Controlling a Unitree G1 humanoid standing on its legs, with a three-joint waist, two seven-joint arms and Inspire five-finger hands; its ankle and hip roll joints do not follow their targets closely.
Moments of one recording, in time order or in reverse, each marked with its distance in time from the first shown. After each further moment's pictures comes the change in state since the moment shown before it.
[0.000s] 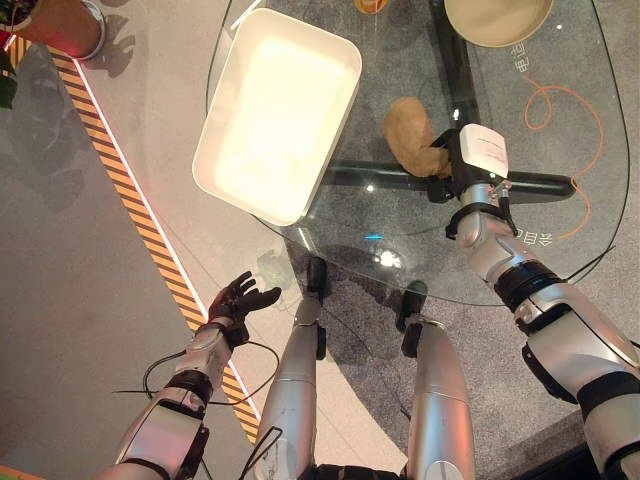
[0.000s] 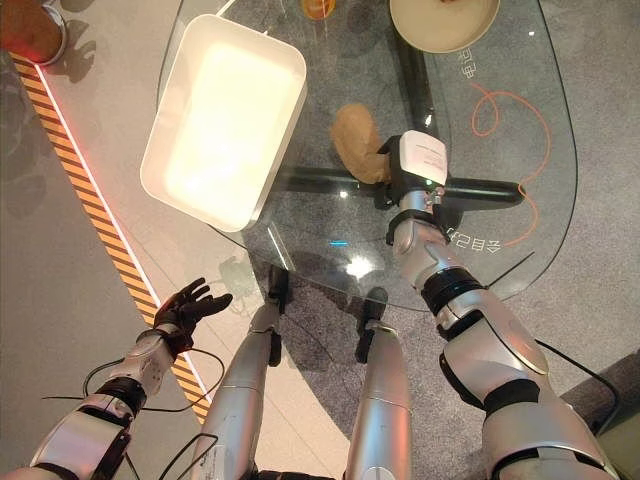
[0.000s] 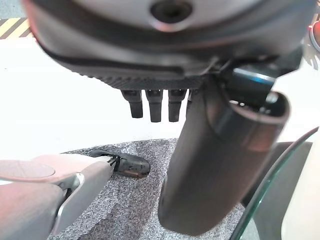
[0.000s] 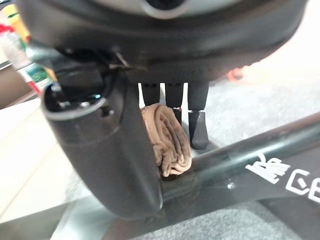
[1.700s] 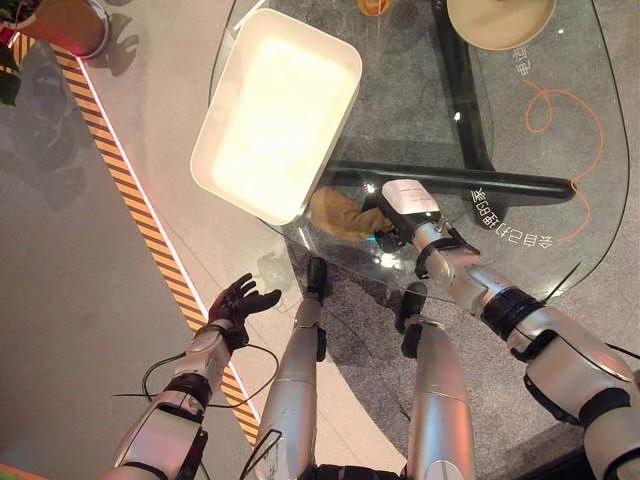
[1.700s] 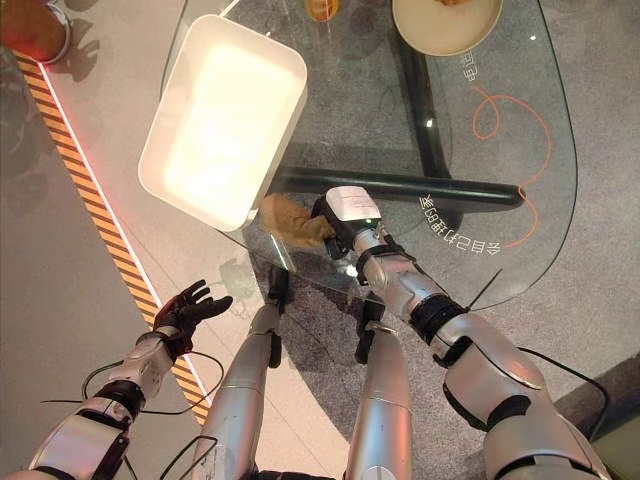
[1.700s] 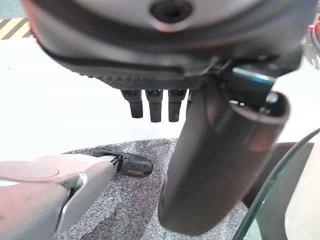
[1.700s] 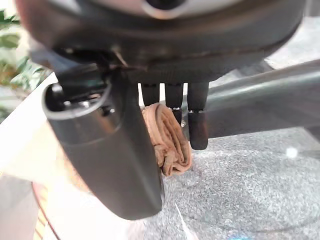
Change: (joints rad) left arm 0.010 0.009 0.006 -0.002 0.014 0.002 -0.015; right arm 0.132 0.013 0.123 -0.099 -0.053 -0.165 0.103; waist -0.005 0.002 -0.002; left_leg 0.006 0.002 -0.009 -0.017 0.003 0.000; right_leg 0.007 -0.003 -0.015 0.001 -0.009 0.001
